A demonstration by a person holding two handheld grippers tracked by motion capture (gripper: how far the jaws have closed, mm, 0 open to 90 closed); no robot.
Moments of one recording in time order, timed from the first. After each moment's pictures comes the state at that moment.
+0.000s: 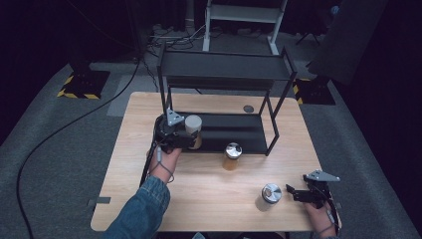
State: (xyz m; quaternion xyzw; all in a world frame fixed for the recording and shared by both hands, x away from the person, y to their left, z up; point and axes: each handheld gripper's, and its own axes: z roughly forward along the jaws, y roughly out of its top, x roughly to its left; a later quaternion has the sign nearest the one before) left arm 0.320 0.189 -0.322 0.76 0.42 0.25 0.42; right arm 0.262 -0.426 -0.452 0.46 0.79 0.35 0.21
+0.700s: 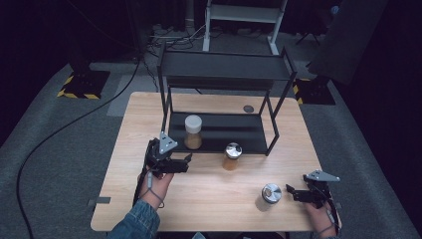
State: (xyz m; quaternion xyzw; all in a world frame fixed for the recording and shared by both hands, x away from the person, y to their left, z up) left arm 0.269 0.205 -0.355 0.78 0.41 0.24 0.41; right arm 0.262 -0.426 -0.452 0.46 0.79 0.35 0.21
